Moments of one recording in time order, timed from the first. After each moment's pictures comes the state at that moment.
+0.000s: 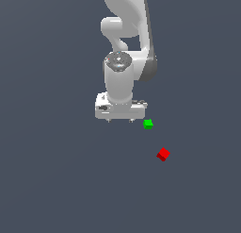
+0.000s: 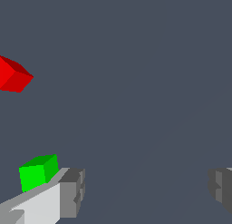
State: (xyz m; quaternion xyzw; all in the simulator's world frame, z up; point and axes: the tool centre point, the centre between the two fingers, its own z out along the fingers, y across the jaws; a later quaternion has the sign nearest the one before) arm -0.009 -0.001 0.156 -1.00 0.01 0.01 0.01
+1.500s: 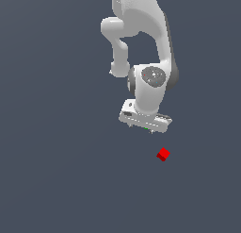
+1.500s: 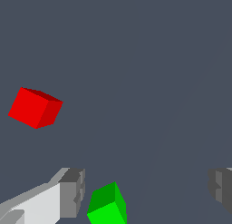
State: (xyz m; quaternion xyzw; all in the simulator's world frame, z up) arm 0.011 0.094 0.121 -0.99 0.16 0.01 0.00
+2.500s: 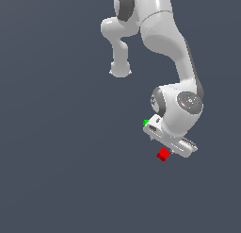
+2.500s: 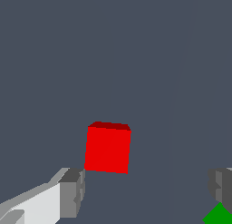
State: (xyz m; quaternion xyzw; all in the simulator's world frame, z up) arm 0.073 0.189 0.080 -0.94 0.33 0.00 0.00
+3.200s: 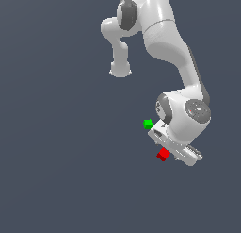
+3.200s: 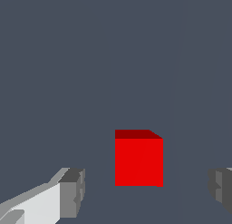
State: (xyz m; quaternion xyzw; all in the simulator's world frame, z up) arm 0.095 0.206 0.070 -0.93 0.37 0.00 0.00
